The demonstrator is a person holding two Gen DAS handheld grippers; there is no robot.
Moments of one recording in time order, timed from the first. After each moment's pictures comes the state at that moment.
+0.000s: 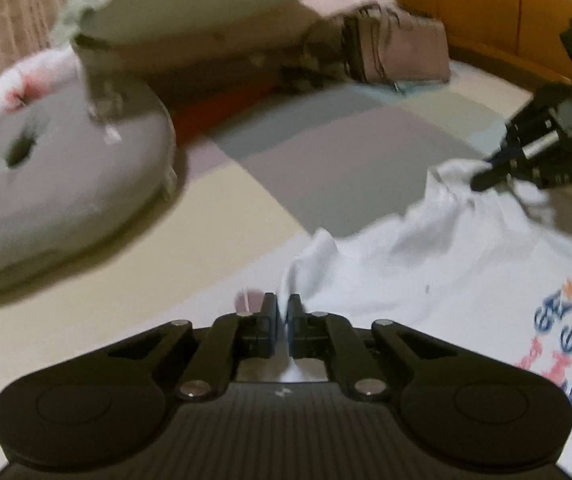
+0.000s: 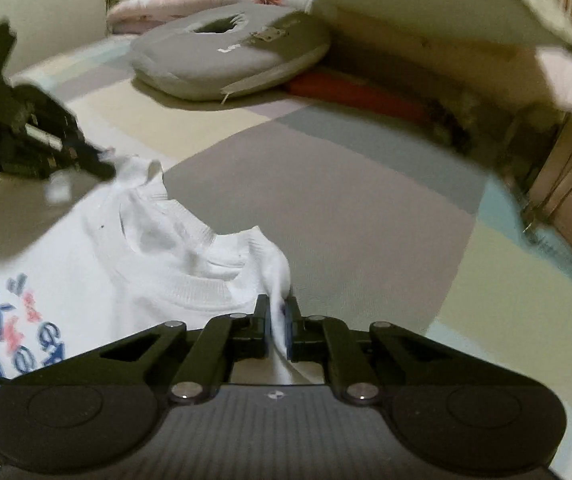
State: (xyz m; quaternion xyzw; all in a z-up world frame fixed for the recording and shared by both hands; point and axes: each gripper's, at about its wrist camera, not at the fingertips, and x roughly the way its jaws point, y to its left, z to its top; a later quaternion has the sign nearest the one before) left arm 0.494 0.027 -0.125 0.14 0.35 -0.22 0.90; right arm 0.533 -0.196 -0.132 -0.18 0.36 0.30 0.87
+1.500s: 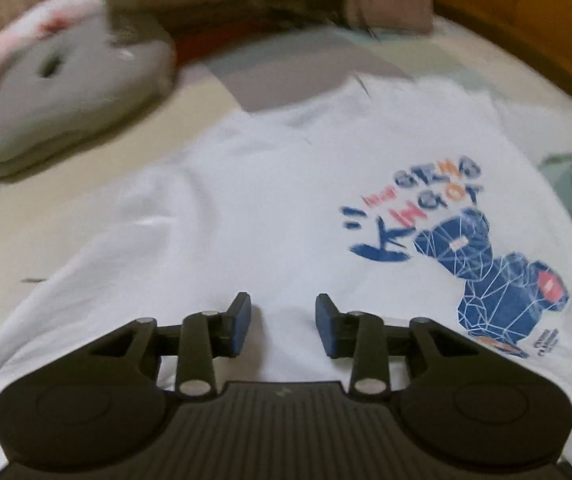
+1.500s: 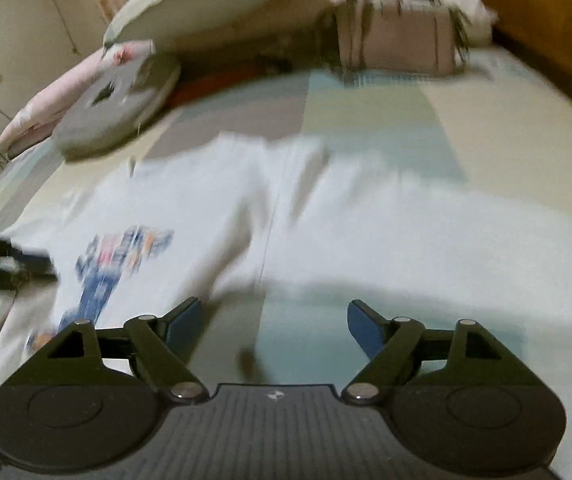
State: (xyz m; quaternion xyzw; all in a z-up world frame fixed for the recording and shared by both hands) left arm 0.380 0.032 -0.099 0.12 0.44 -0.18 0.87; right arm 0.328 -0.306 -0.125 0.09 0.42 0.13 0.90
